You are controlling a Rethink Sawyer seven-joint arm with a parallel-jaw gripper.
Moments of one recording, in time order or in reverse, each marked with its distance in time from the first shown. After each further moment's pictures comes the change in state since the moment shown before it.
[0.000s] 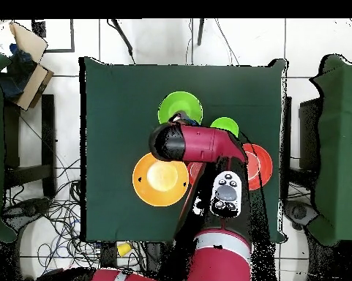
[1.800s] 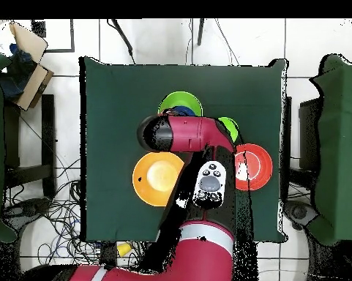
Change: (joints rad) arm 0.054 0.034 -0.019 -0.084 0.001 0.094 0.000
